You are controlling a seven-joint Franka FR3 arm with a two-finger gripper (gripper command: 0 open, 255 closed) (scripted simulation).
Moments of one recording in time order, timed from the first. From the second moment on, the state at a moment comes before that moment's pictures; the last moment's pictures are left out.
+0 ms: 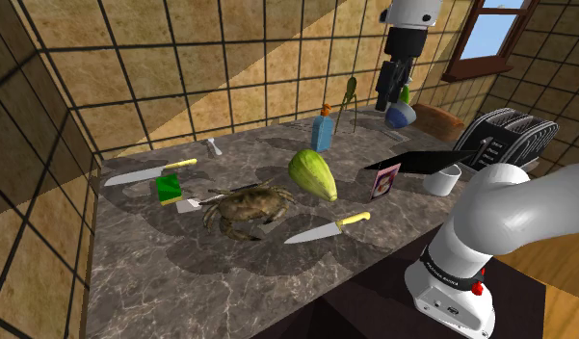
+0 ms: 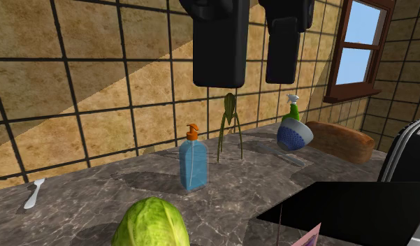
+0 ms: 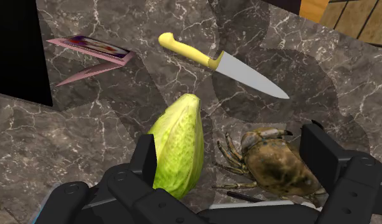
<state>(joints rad) 0.00 -0.83 -0.06 -2.30 0.03 1.45 -0.14</state>
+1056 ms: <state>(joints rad) -0.02 -0.44 -0.24 -2.22 -0.04 1.79 -0.34</state>
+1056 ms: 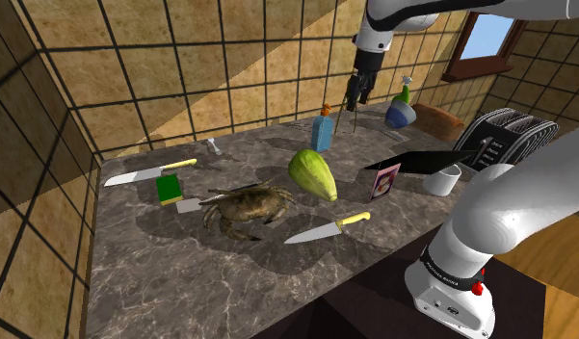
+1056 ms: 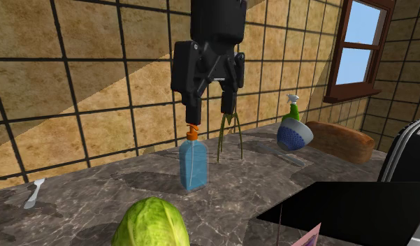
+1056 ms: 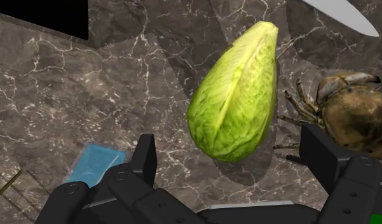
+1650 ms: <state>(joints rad) -0.03 -0.12 -0.34 -2.01 0.03 1.93 -0.49</state>
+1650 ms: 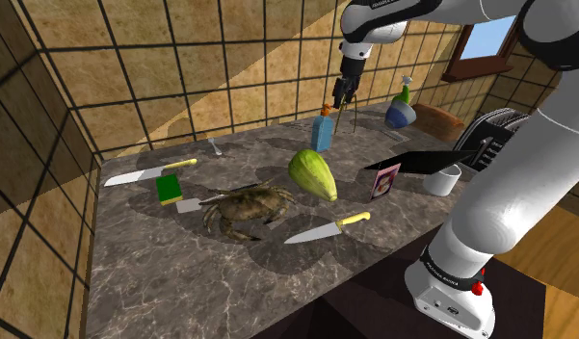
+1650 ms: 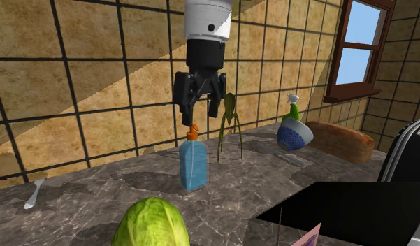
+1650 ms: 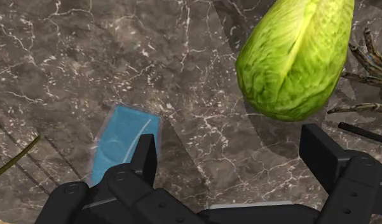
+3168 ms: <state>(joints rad) -0.15 0.44 -0.37 -1.56 0.27 2.03 -0.70</state>
